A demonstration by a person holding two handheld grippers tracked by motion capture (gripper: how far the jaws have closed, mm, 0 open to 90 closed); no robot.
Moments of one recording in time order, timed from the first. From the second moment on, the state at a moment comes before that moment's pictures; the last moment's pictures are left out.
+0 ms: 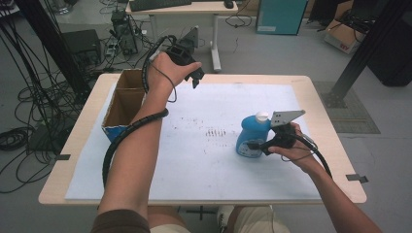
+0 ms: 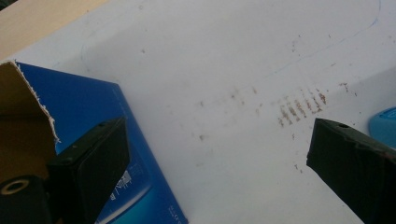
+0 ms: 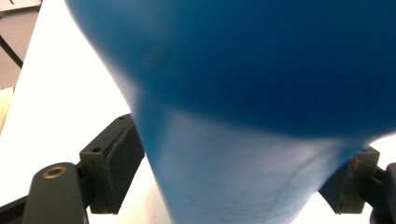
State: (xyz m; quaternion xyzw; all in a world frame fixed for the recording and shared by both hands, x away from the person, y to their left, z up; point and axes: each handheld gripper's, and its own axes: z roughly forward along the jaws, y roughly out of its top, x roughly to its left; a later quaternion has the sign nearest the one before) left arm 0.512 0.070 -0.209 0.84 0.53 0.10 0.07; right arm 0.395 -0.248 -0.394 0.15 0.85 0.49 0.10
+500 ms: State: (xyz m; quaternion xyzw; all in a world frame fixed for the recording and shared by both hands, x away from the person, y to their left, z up) left arm 0.513 0.069 -0.211 0.84 0.52 0.10 0.07; right arm 0.395 -0.250 -0.396 0.14 0.85 0.49 0.09
